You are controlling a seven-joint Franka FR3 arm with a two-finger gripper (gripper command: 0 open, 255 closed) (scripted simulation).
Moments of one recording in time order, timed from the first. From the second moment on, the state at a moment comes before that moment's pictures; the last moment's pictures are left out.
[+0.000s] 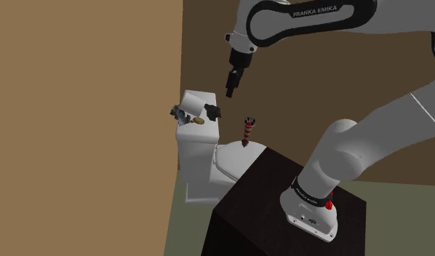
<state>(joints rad) 0.04 -0.50 -0.01 -2.40 -0.06 1.96 -0.27</state>
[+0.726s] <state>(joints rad) 0.06 -0.11 -0.04 -2.30 -0.08 2.27 -0.42</state>
